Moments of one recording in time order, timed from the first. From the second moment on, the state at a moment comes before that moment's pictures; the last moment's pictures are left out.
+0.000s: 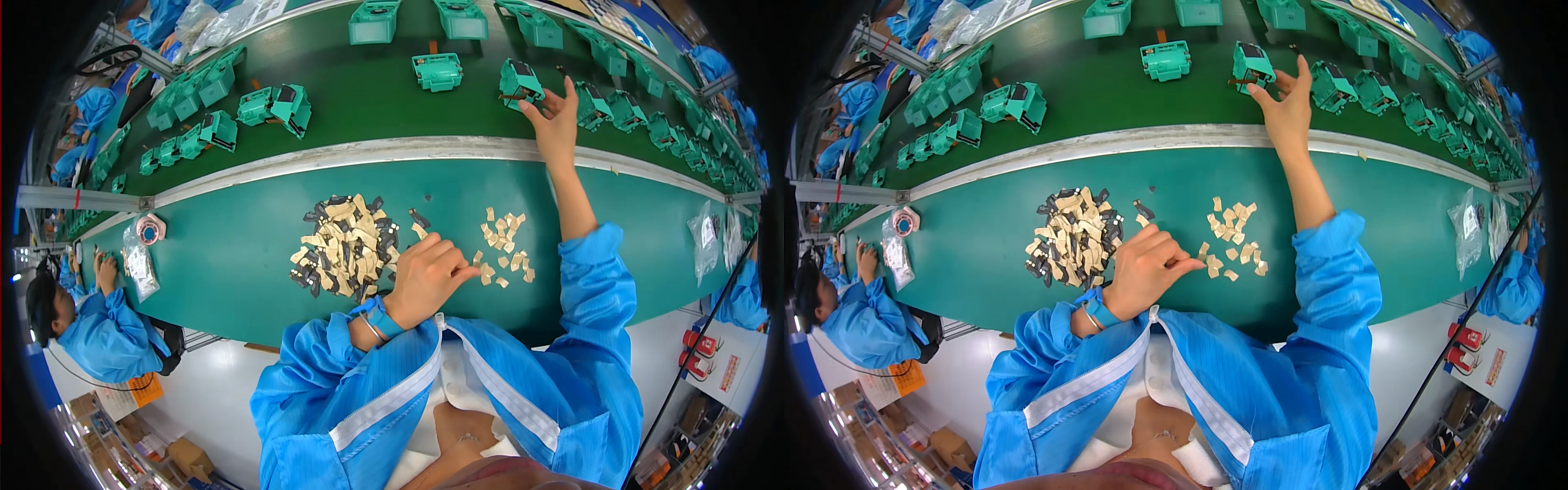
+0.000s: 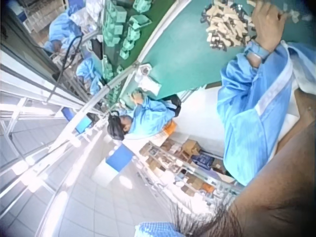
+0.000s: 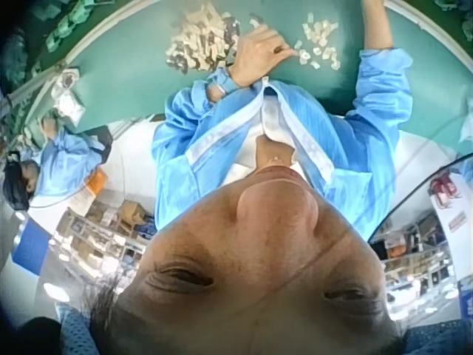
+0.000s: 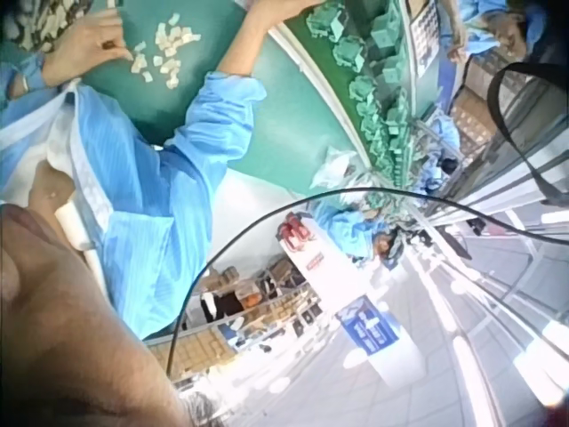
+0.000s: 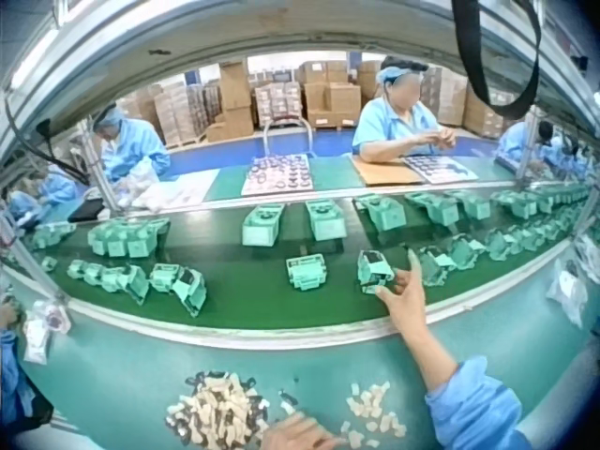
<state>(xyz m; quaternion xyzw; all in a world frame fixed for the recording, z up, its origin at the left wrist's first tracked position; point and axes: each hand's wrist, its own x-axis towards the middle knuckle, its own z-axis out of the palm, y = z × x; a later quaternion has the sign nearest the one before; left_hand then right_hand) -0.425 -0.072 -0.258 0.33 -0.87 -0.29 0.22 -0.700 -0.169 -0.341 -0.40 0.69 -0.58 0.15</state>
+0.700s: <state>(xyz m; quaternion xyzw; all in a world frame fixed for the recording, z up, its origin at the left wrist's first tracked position) -0.412 -0.071 -0.200 0.37 -0.35 -0.79 0.33 -0.620 -0.056 -0.196 -0.49 0.47 -0.69 0.25</state>
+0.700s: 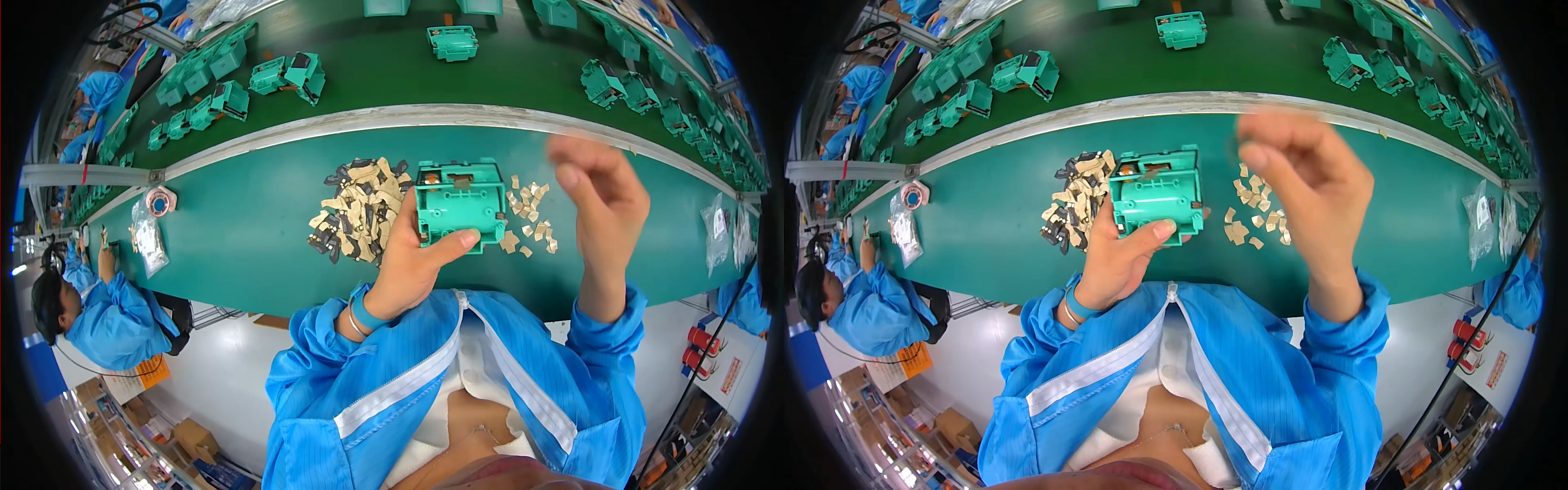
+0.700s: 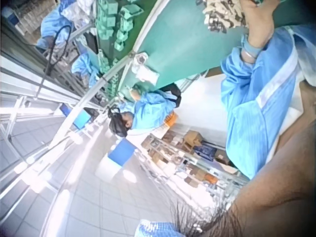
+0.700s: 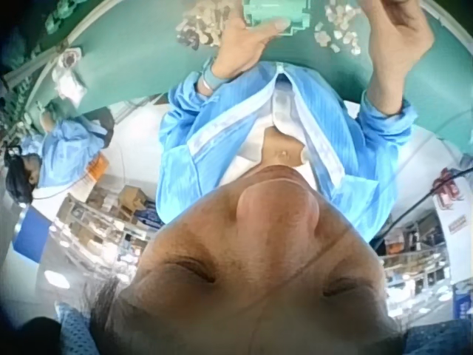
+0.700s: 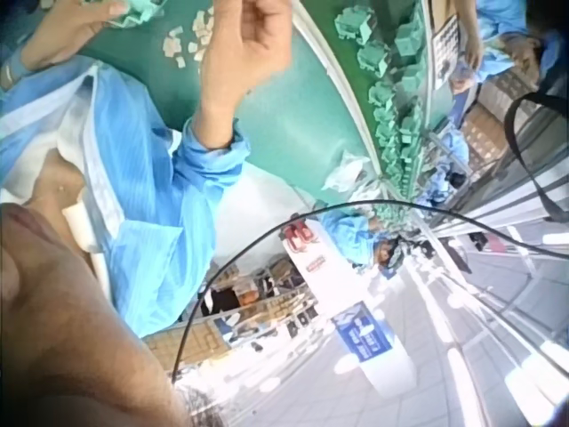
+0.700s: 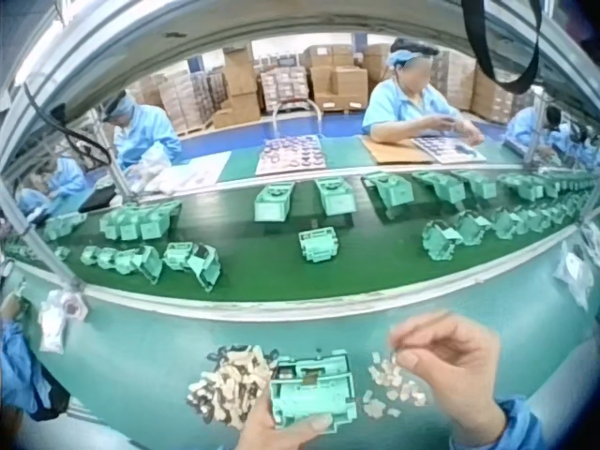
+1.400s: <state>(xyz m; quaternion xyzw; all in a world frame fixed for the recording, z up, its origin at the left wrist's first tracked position) -0.408 -0.066 -0.193 0.40 -0.47 -0.68 0.40 -0.594 -0.028 -0.189 -0.33 0.48 -0.55 0.59</state>
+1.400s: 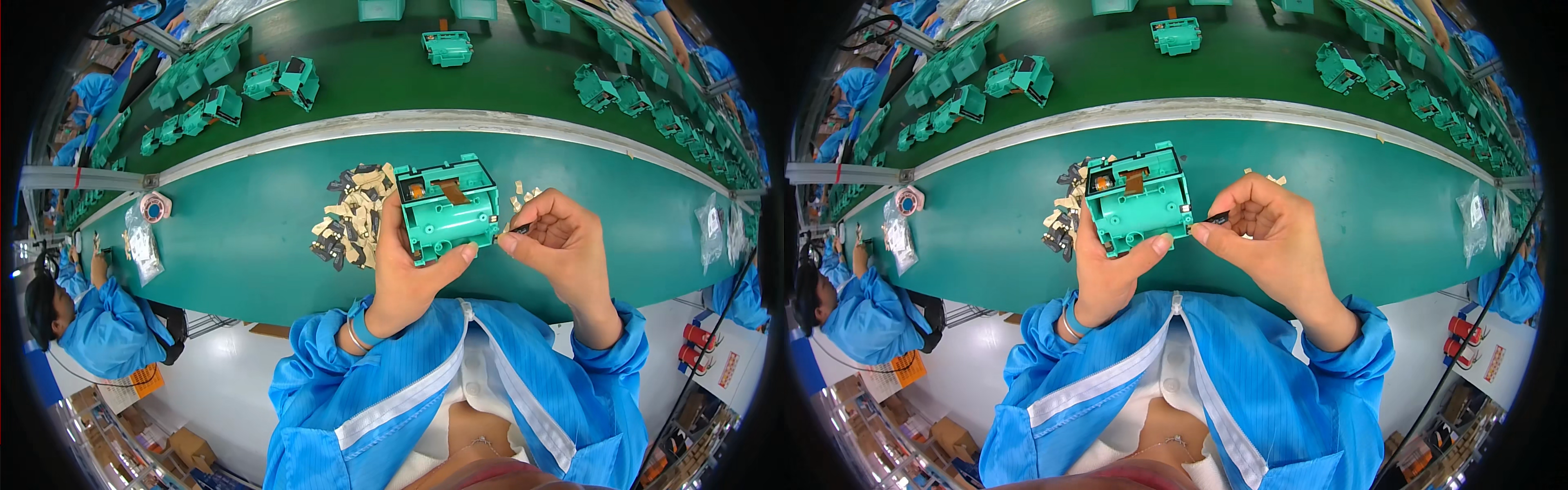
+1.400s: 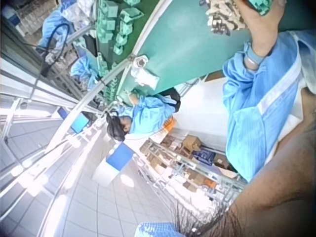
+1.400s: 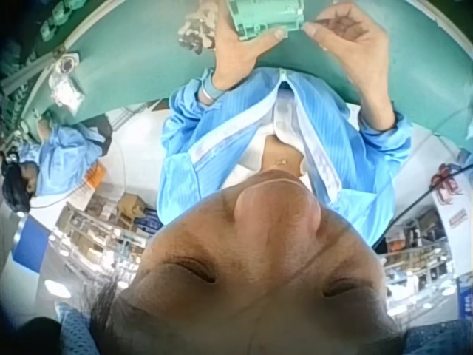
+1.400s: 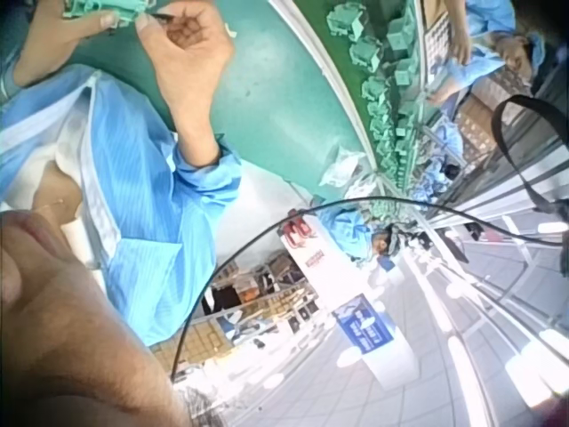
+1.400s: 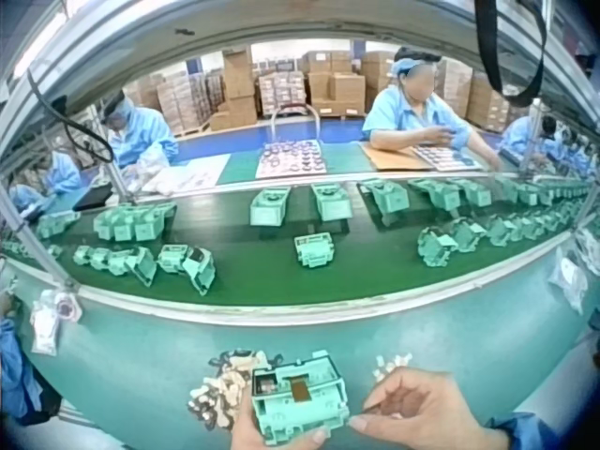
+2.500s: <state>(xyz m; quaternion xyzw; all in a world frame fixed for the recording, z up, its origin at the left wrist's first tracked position) -0.408 -0.064 -0.201 0.42 -0.43 -0.69 0.39 -0.606 -0.016 -0.202 -0.38 0.48 -0.61 0.51</state>
